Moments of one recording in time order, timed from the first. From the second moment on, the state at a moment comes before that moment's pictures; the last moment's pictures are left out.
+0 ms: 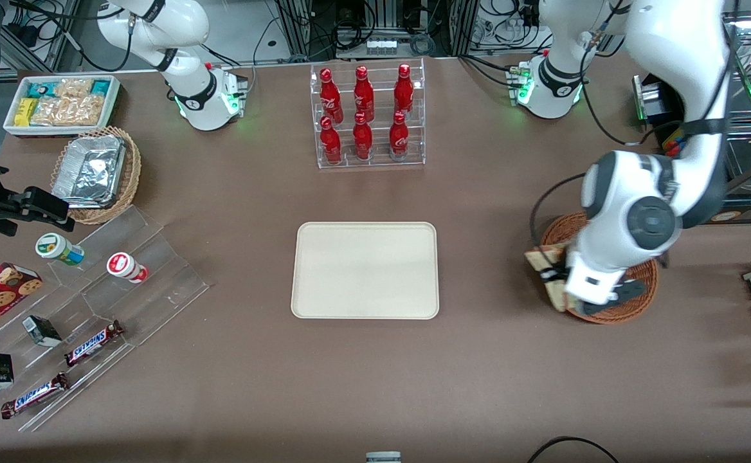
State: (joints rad) arm -0.28 0.38 -0.02 -1.72 0.00 2.02 -0.60
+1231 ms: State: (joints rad) arm -0.54 0.79 -0.12 -1.42 -0.04 2.10 -0.58
